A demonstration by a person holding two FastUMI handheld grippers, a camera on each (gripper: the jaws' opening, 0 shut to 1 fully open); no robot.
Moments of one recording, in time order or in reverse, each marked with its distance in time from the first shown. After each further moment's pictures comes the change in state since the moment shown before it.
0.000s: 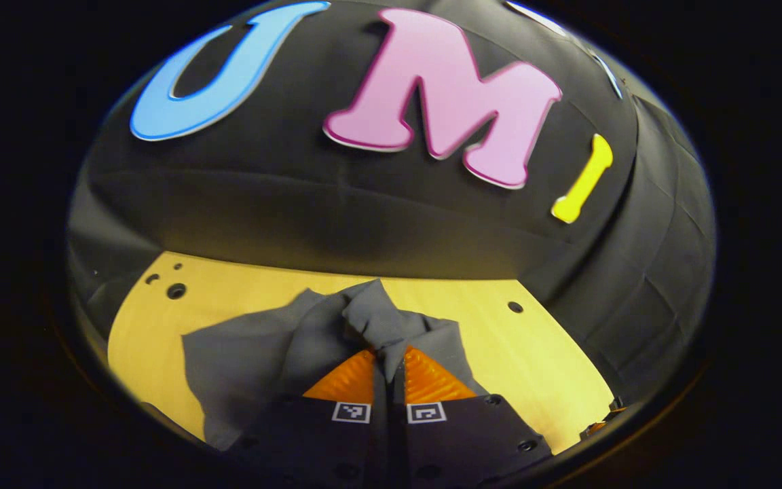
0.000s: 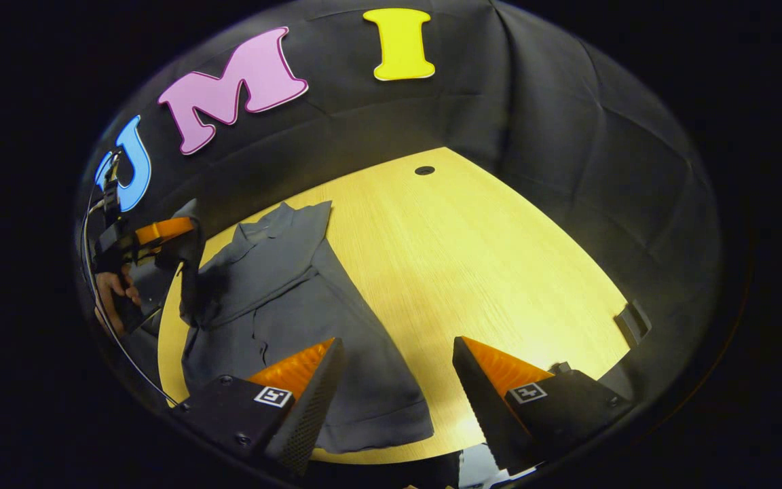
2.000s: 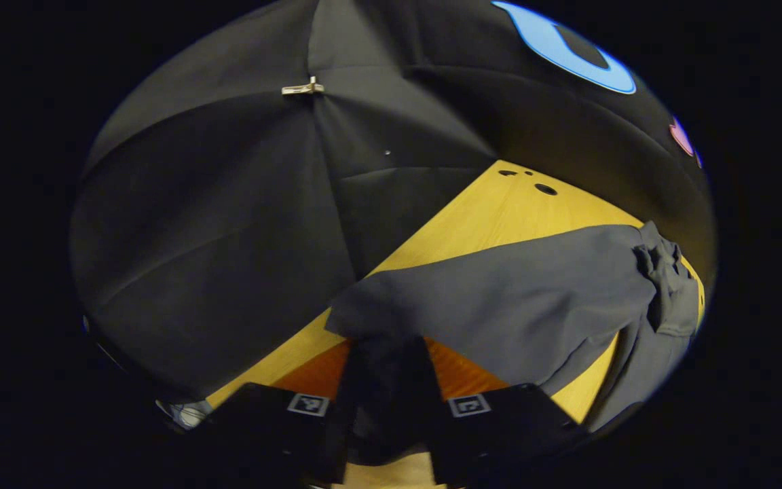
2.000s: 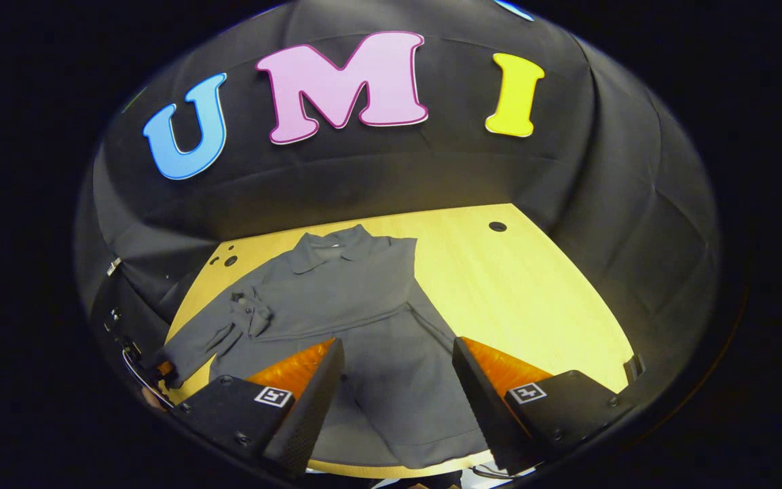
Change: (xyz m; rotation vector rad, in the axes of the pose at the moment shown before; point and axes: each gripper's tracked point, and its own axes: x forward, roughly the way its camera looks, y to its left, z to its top) left arm -0.291 0.442 -0.267 -0.336 0.079 0.868; right arm -0.034 0.156 0.042 -0.240 -0.146 0.055
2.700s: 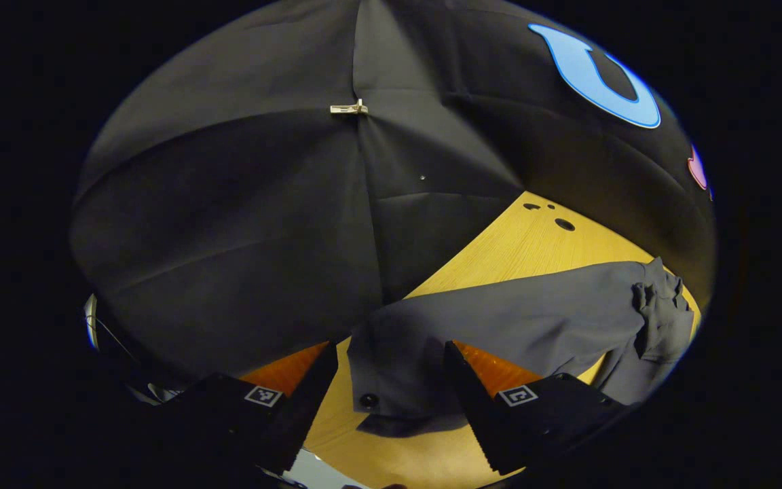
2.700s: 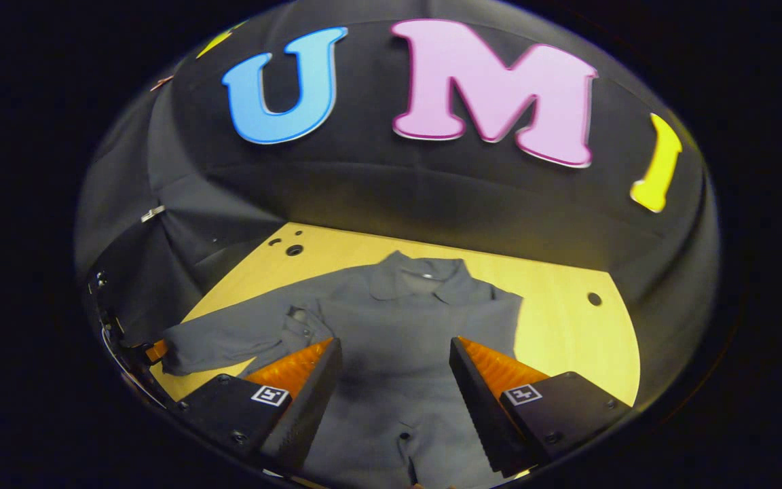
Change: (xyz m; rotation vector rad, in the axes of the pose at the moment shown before) left arm -0.033 0.033 0.022 -0.117 -0.034 0.106; right arm 0.072 0.135 0.054 -0.245 -0.023 0.223
